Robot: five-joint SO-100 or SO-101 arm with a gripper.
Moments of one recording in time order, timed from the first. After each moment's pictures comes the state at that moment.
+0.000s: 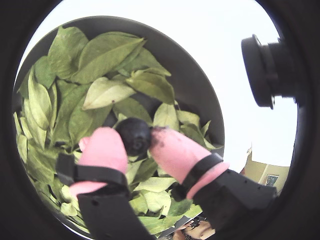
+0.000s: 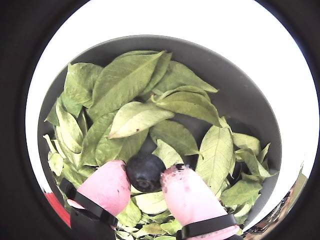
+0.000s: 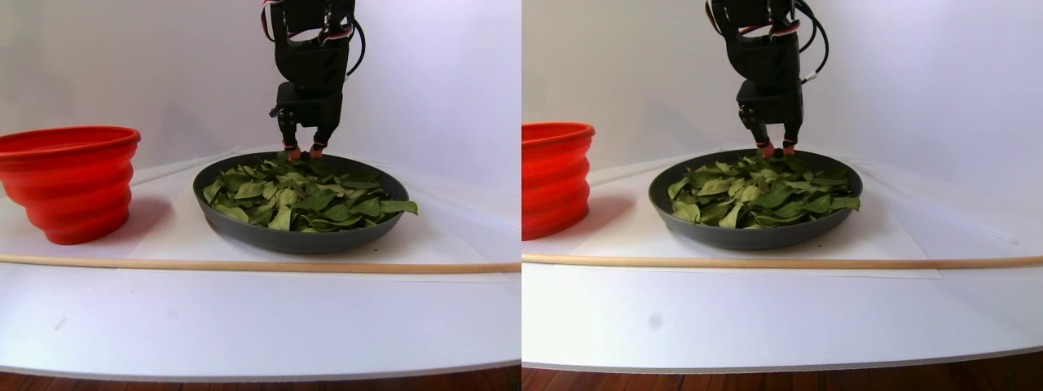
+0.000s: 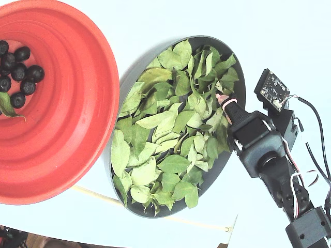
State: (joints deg) arm 13.4 77.0 99.3 -2.9 -92.8
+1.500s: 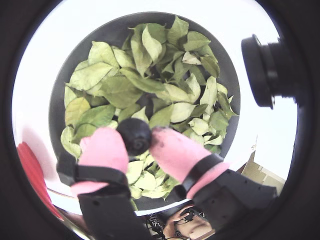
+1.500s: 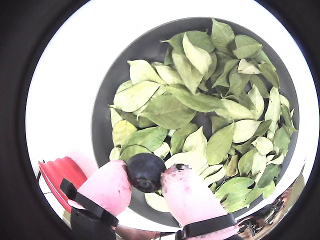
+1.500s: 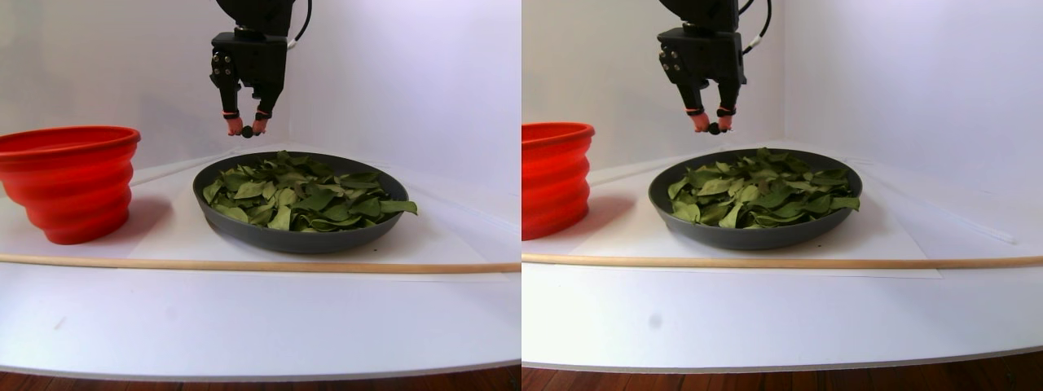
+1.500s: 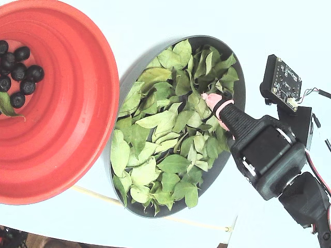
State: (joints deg) arm 0.7 100.6 114.5 12.9 -88.9
